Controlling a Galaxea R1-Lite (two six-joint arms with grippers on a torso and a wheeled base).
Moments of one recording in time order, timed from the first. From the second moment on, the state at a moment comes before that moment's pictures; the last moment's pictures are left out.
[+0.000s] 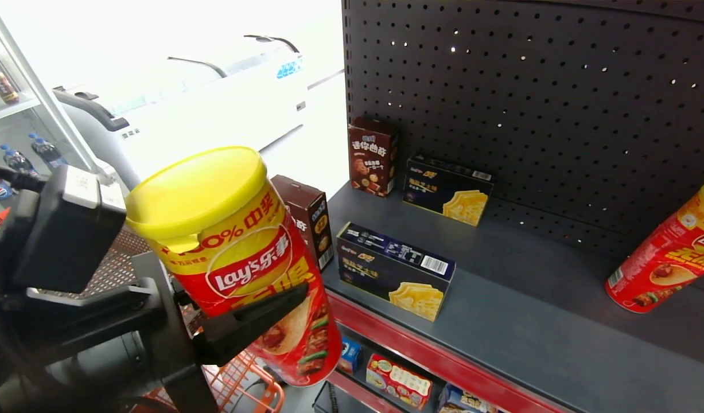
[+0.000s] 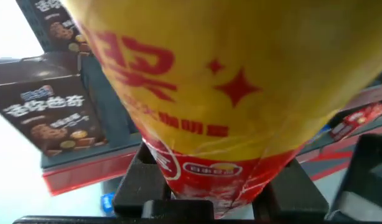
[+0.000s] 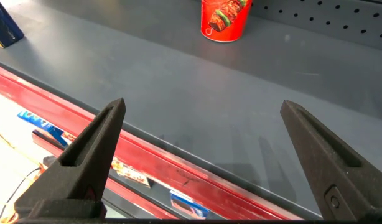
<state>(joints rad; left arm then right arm) -0.77 1.21 -0.53 -0.65 -0.10 0.02 -0.02 0.00 0.00 0.00 -0.02 -0.01</state>
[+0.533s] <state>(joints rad) -0.91 1.22 -0.60 -0.63 -0.10 -0.06 -0.01 0.00 0.00 0.00 -0.02 -0.01</state>
